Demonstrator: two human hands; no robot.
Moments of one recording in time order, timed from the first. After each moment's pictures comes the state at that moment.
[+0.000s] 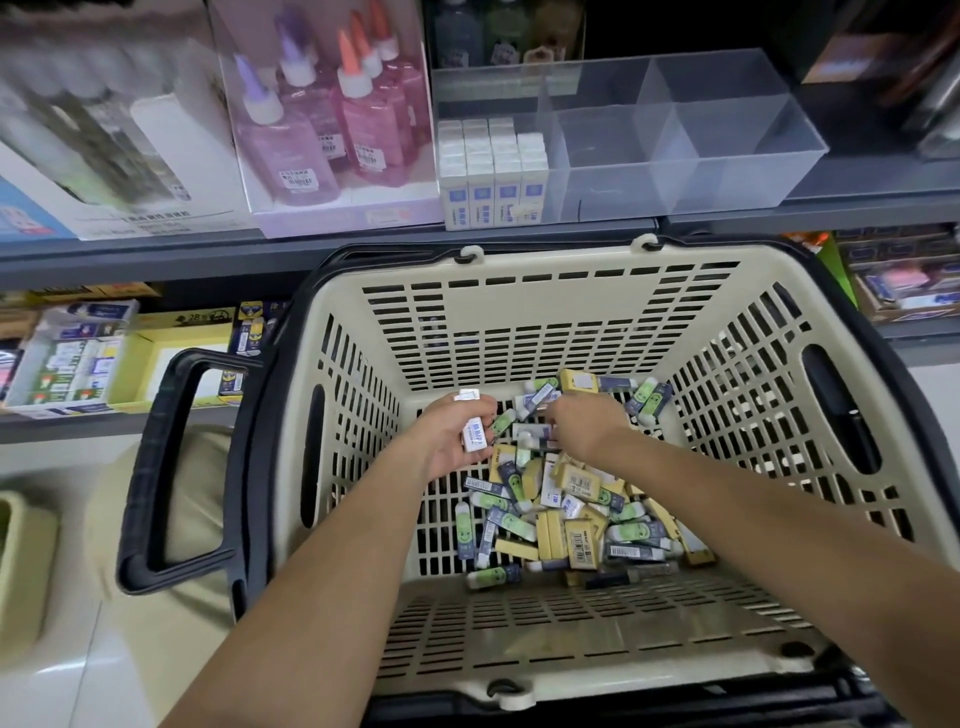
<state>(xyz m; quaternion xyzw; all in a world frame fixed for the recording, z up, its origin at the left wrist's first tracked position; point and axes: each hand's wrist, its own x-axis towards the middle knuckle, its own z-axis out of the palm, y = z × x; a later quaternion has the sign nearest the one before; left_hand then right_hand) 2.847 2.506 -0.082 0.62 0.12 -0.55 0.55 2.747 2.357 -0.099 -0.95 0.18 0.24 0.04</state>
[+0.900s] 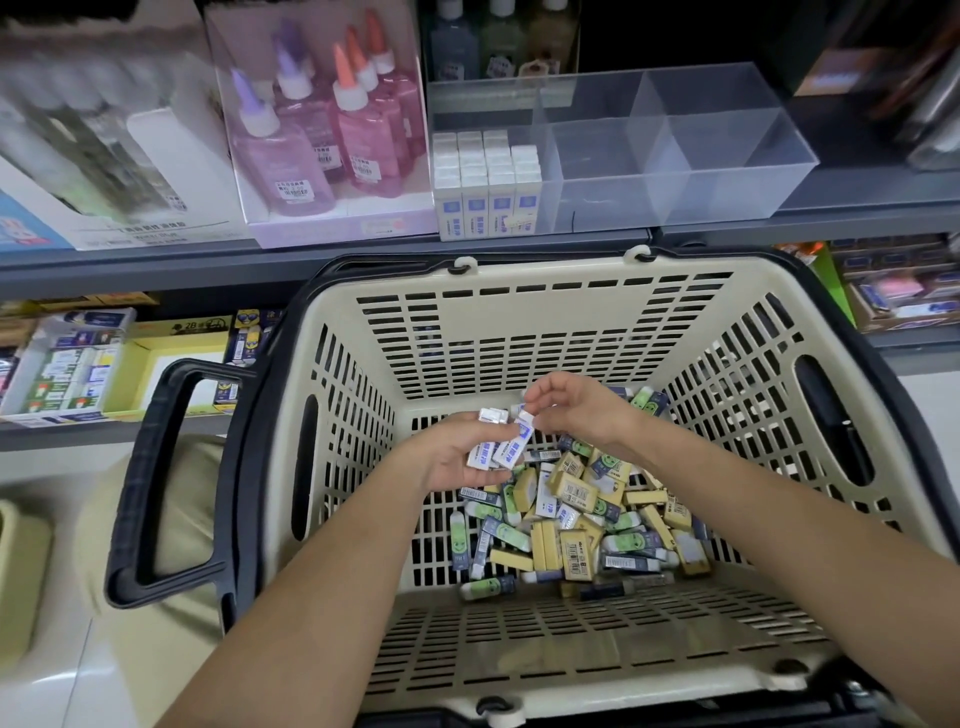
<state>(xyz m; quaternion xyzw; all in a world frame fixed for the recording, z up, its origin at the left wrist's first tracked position) 2.842 2.502 -0.076 0.59 0.04 -0.65 0.49 2.745 2.348 -0.061 -0.71 0.28 0.13 0.64</state>
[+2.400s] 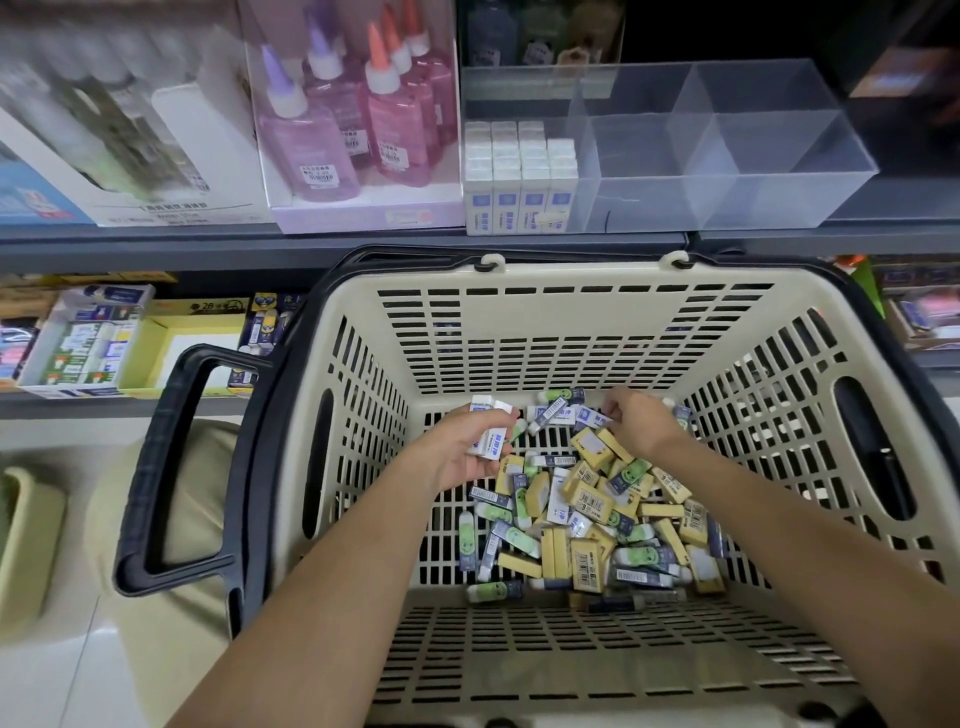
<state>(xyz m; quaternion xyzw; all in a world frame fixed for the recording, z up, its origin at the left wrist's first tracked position) 2.846 2.501 -0.089 0.61 0.13 -0.56 0.54 2.732 2.300 -0.121 -0.89 0.34 0.19 0.23</state>
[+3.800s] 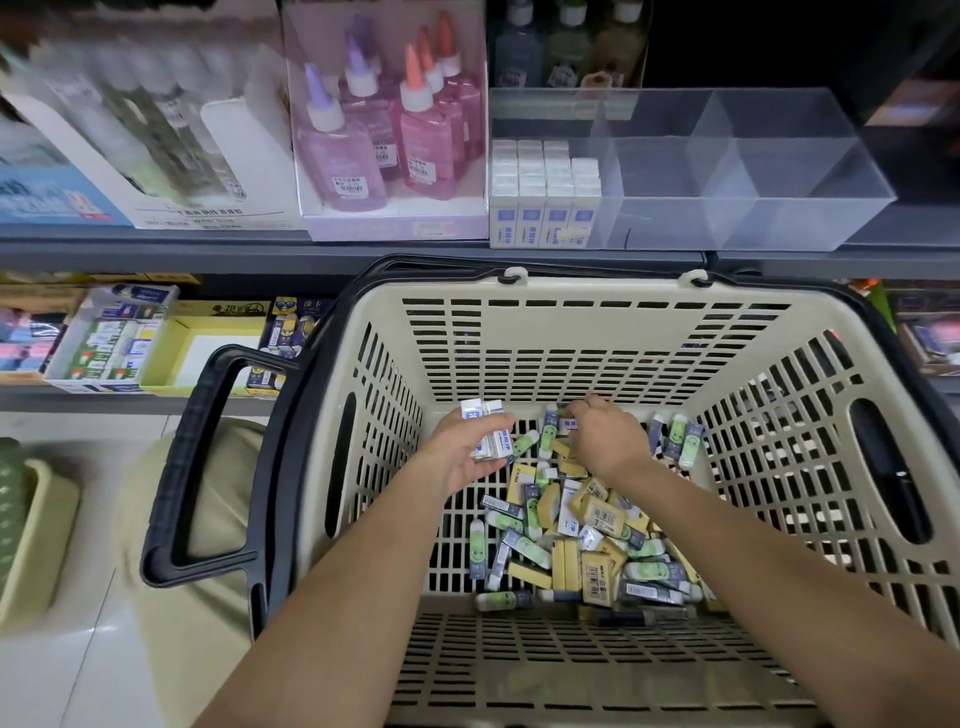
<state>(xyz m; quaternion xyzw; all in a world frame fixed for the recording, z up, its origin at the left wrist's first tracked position) 2.854 2.511 -0.100 0.61 0.17 -0.50 0.59 2.758 2.349 -0.118 -0.95 0.24 0.16 0.11</state>
